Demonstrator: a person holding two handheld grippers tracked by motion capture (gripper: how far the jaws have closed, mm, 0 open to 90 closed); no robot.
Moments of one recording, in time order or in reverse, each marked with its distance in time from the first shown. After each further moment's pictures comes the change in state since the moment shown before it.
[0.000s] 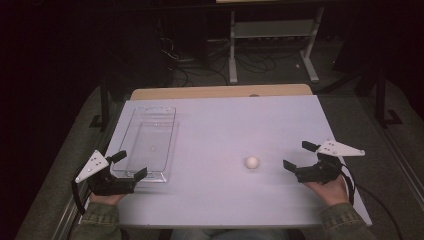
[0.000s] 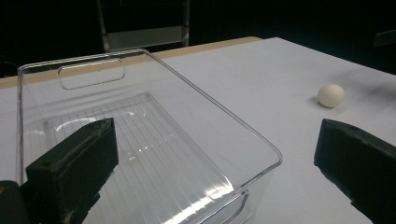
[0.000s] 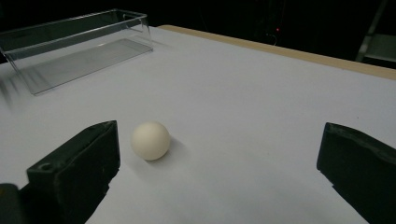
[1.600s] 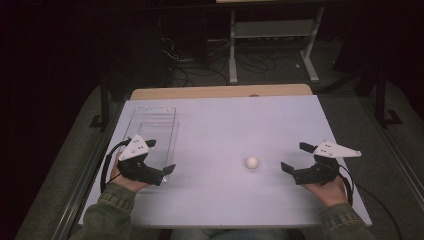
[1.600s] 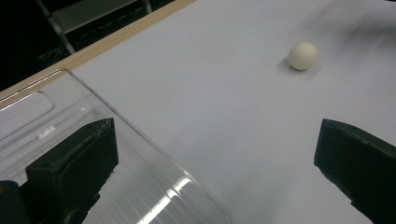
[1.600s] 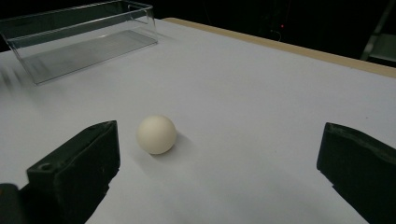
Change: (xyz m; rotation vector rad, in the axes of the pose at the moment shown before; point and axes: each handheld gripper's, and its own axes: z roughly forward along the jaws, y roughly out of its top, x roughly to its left) left arm -0.044 0.054 0.061 0.242 -0.121 0.239; right arm 0.006 0.000 0.003 0.020 0.010 -0.031
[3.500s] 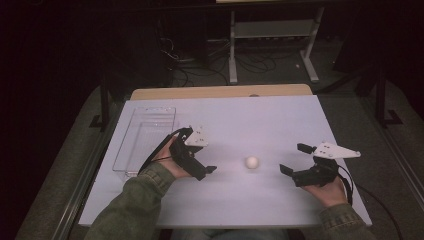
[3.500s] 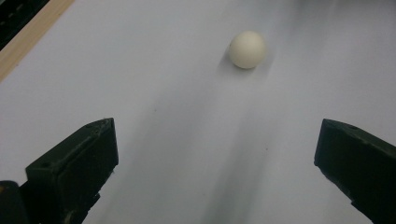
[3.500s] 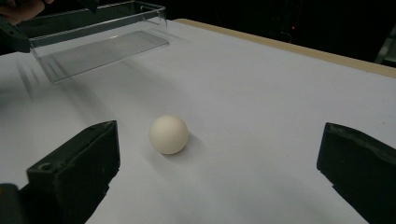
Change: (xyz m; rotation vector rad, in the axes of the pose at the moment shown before) left arm -0.044 0.067 0.095 0.218 -0.210 0.240; right arm 0.003 0.001 0.000 -0.006 0.042 -0.014
